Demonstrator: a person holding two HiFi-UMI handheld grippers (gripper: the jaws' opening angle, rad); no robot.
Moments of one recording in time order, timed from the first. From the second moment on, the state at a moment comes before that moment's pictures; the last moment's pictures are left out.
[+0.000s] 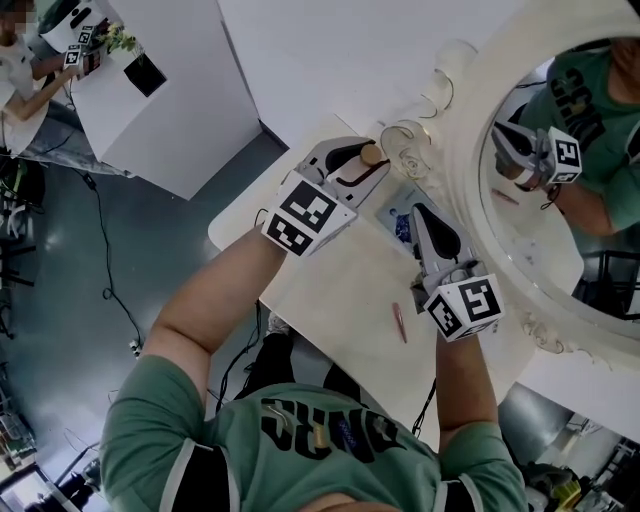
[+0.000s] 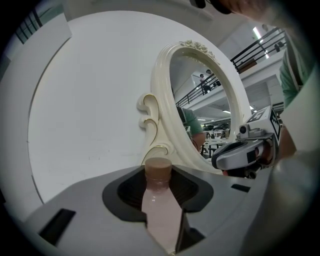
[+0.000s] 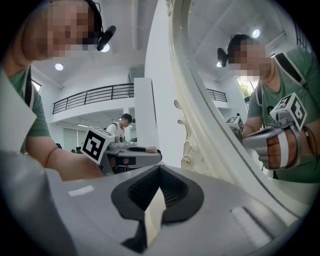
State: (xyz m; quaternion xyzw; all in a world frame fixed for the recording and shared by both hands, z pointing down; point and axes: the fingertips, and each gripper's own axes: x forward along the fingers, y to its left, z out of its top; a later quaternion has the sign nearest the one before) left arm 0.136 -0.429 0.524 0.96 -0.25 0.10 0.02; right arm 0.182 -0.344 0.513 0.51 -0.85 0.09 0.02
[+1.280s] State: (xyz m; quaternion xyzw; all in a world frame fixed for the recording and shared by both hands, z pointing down) left arm 0.135 -0.397 0.321 0.97 -0.24 0.06 -0.01; right arm 0.205 -0.327 0.352 0.53 -0.85 0.04 -0.01
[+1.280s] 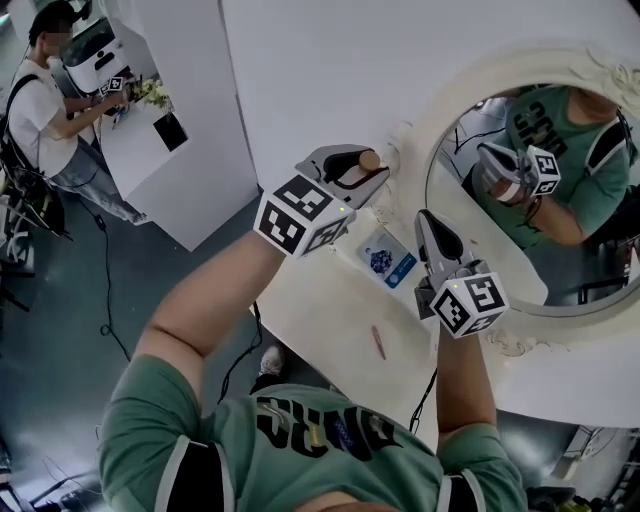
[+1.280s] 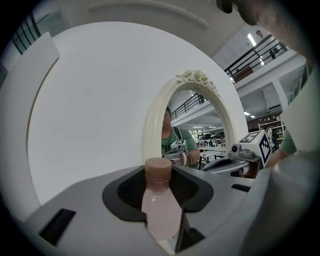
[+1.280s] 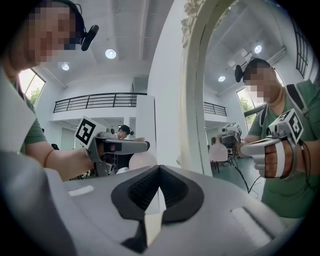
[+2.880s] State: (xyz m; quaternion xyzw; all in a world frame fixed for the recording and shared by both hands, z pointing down) left arm 0.152 -0.351 0.181 0.97 -0.21 0.05 -0.05; right arm 0.216 -0.283 0.225 0.54 -0.84 -0.01 -0.02
